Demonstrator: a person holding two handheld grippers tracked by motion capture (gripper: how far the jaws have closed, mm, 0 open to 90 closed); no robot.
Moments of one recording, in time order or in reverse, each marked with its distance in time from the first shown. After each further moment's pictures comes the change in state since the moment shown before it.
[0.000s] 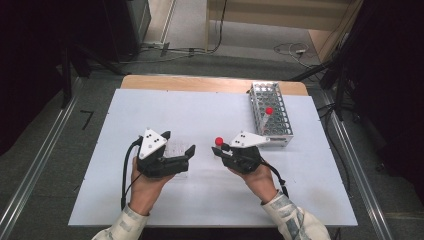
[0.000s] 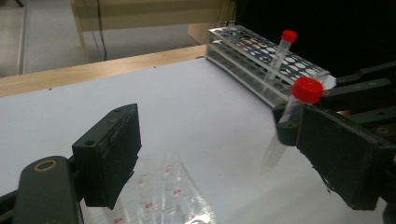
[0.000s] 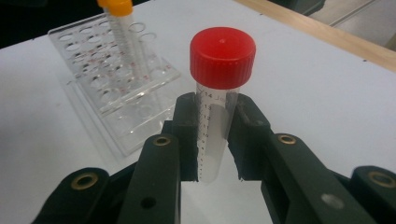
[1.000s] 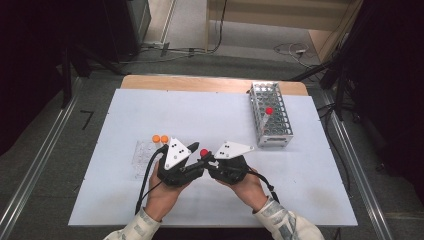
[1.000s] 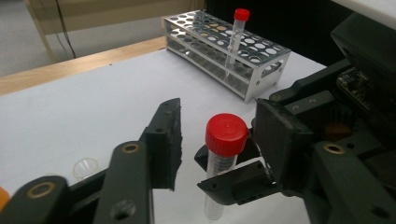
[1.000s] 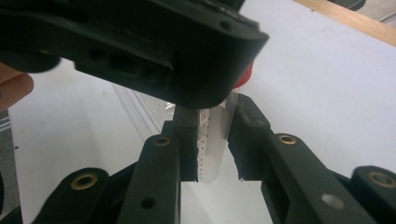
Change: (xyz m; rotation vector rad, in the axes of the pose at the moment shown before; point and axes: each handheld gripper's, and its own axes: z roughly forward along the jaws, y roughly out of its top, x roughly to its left) left arm -0.034 -0.009 0.017 0.030 -0.091 0.074; right arm 0.033 -0.001 0.012 0.019 0.097 -0.050
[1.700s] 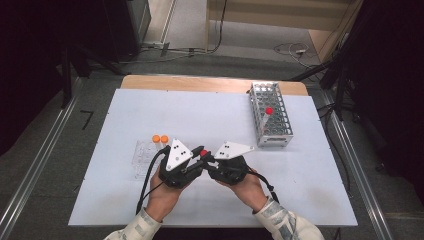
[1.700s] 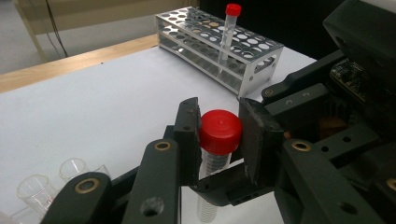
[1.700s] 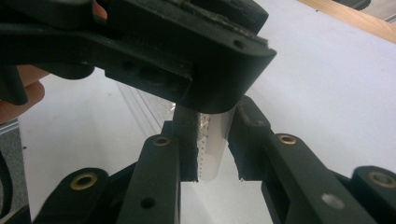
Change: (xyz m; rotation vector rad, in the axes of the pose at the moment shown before) left arm -0.001 -0.001 0.001 0.004 -0.020 0.011; right arm 0.001 0.001 -0.001 -0.001 0.014 0.010
